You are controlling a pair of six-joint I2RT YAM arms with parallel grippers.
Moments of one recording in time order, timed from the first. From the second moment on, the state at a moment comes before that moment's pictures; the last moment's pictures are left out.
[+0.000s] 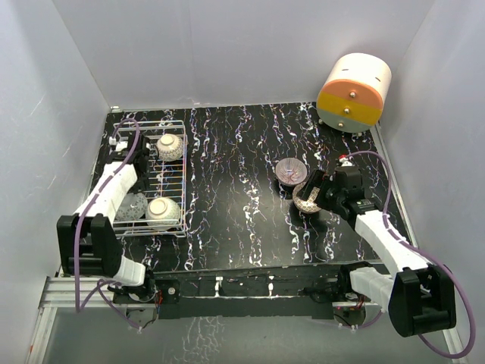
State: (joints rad) left arm -0.05 1.48 1.12 -0.90 -0.72 -0.31; right arm 0.14 1.04 0.58 -0.29 -0.16 0.54
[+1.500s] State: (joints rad) left arm -0.07 1.56 1.08 -0.85 -0.79 -0.35; right arm 0.16 1.05 0.60 -0.32 -0.13 0.53
